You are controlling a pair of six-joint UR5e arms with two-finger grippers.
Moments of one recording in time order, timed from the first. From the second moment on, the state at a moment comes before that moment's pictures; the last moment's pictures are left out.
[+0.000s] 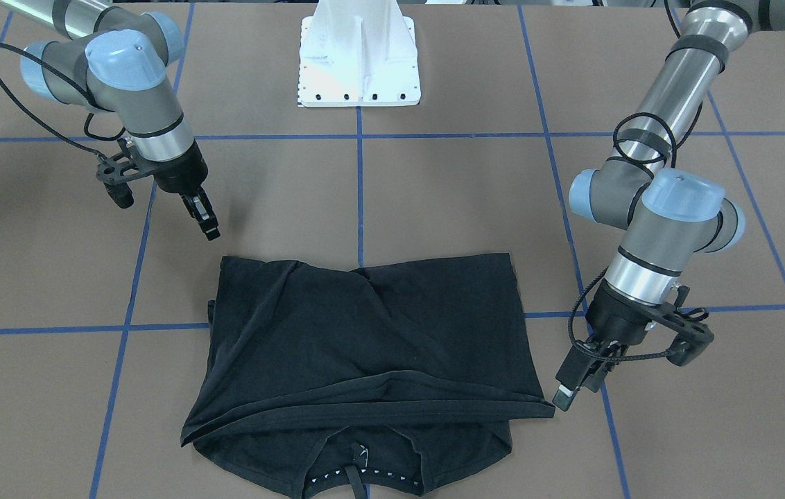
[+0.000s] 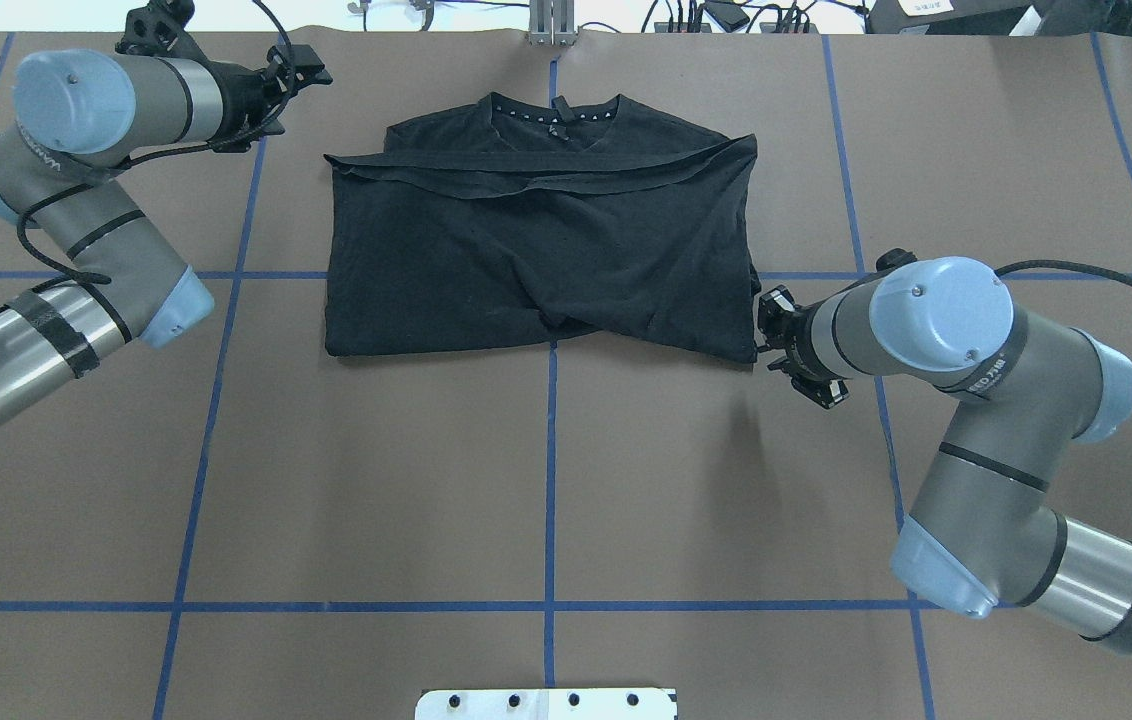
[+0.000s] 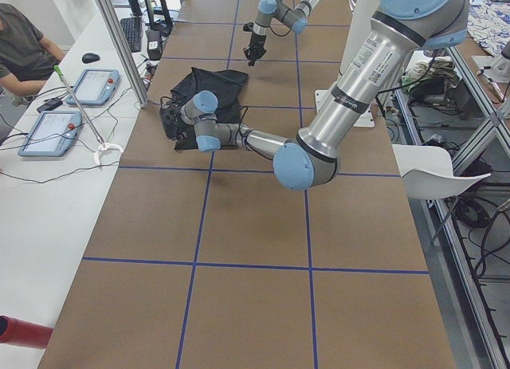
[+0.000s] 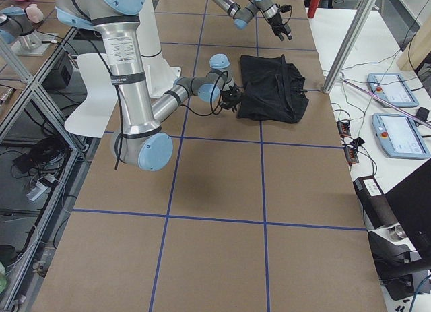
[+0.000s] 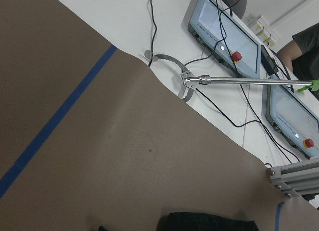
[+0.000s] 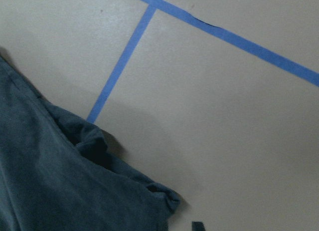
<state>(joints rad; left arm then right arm) -0.91 -2.19 -1.14 -2.65 -1.73 -1.66 0.59 -1.27 1.83 -1.26 1.72 2.22</state>
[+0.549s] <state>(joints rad) -0.91 -2.18 -1.14 -2.65 -1.72 -1.66 0.60 -1.19 1.69 -1.24 1.67 2.20</state>
